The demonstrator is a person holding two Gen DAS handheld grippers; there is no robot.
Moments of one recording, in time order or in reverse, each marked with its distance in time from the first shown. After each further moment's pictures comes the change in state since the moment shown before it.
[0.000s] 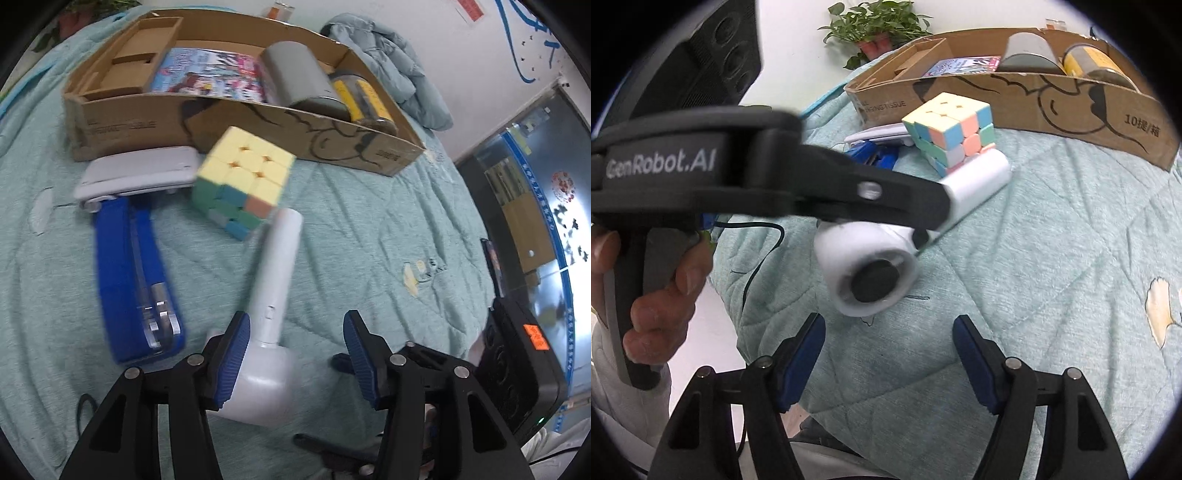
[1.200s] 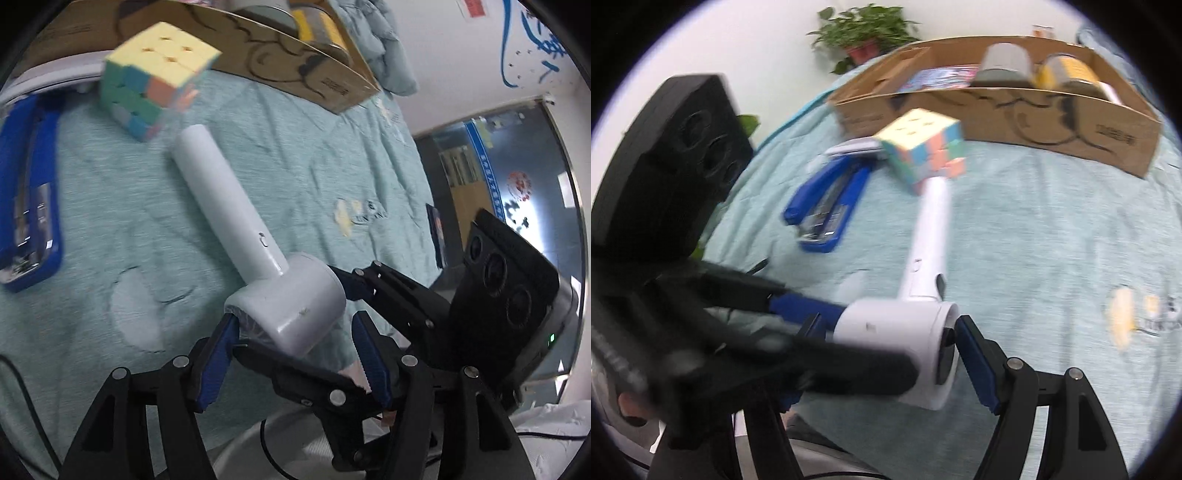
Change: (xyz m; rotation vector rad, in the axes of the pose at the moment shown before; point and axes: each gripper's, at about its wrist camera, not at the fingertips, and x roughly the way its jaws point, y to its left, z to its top) left arm 0.037 -0.029 -0.034 -0.064 0.196 -0.297; right arm -0.017 -0.022 0.017 0.015 -0.005 -0.088
